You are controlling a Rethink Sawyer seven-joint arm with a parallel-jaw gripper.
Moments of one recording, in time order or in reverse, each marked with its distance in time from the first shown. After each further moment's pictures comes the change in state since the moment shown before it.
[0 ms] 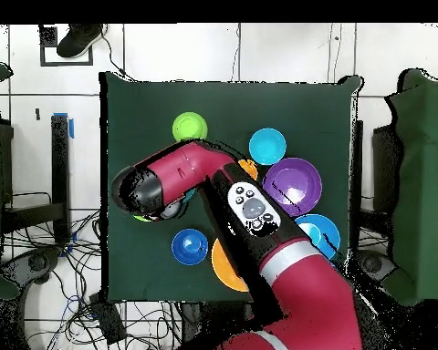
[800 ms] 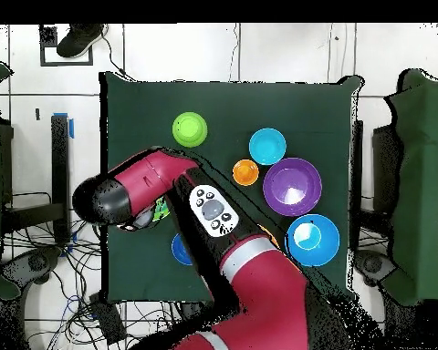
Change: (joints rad) arm 0.110 0.005 -0.034 0.001 0.042 -0.012 0.002
